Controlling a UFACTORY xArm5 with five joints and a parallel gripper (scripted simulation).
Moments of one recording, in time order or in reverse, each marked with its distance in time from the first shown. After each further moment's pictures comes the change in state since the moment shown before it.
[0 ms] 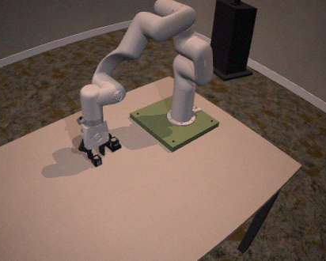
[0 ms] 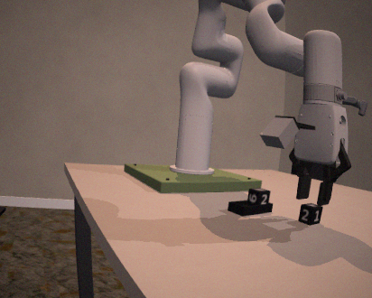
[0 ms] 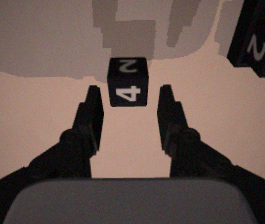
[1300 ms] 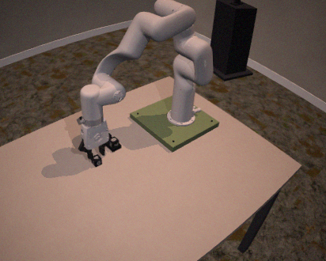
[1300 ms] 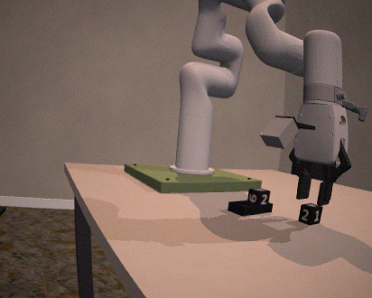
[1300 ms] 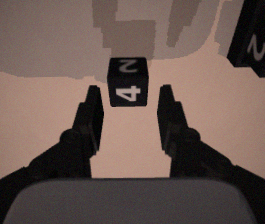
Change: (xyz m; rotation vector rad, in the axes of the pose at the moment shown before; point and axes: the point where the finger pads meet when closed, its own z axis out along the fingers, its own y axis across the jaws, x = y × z) arm 0.000 0.000 0.000 0.000 0.000 0.000
